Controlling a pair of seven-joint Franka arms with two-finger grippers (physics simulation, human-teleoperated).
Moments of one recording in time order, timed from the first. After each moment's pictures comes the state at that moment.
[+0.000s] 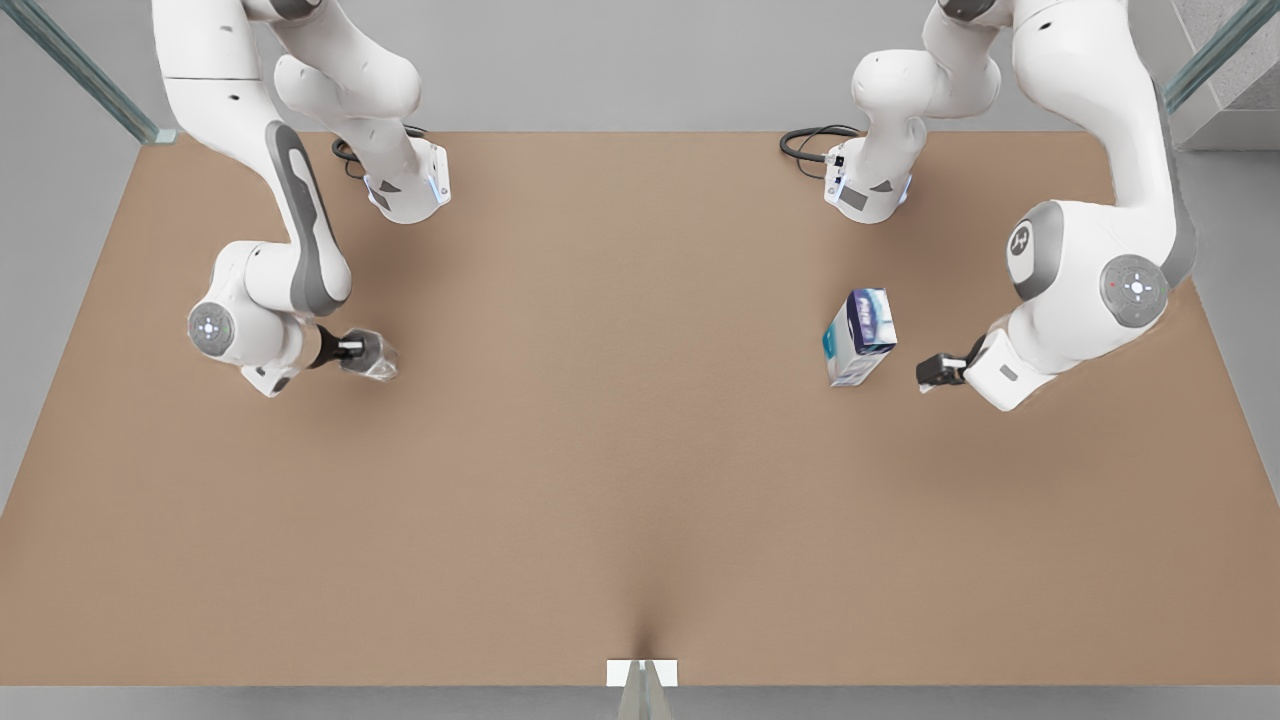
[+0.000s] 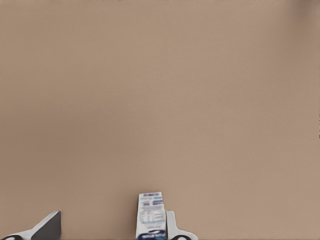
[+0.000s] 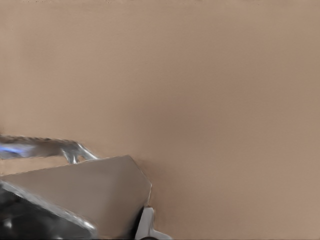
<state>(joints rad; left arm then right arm) -0.13 0.09 0.00 -1.80 -0.07 1.86 -0.05 0.00 0.13 0.00 -2.24 0.12 2.07 -0.20</state>
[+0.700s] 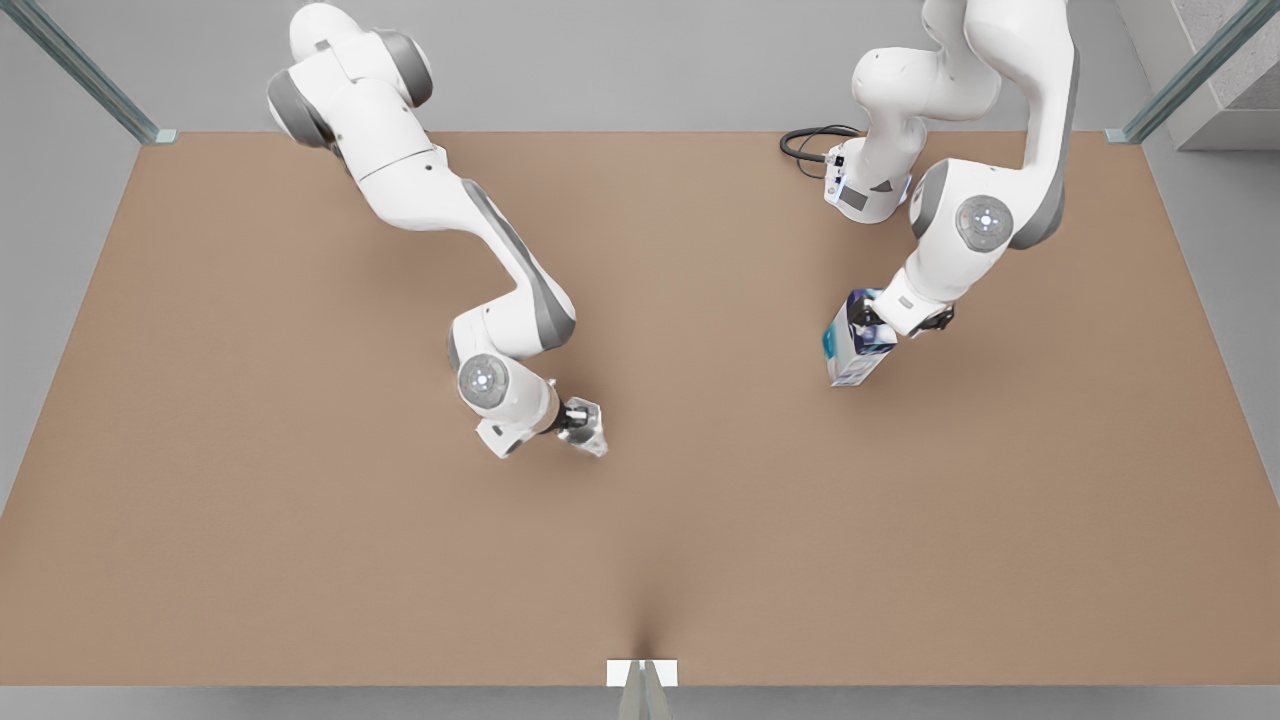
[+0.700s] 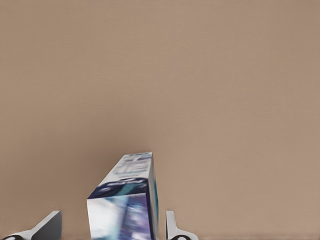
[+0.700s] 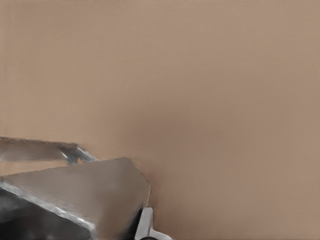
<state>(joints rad) -0.17 -0.17 -0.06 -2.37 -0.03 2.16 -0.15 0.57 0.69 -0.01 -1.50 0.30 2.19 0.44</state>
